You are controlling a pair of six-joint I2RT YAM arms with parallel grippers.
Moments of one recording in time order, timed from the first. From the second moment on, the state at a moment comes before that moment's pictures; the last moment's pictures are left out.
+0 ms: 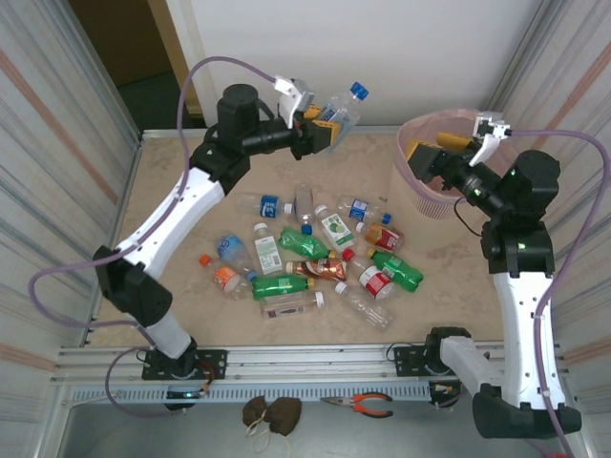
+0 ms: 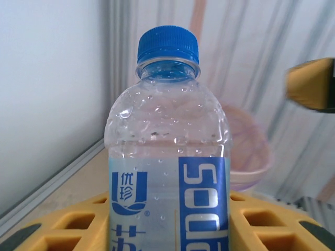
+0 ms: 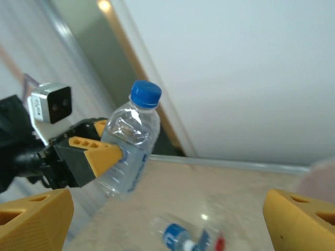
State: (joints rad) left arm -0.56 1.63 1.73 -0.14 0.65 -0.07; right arm 0.01 0.91 1.26 -0.28 -0.64 0.46
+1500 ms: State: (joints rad) left arm -0.74 1.34 1.60 0.09 0.93 -0.20; right arm 0.61 1.05 1.41 0.07 -0.75 0.31
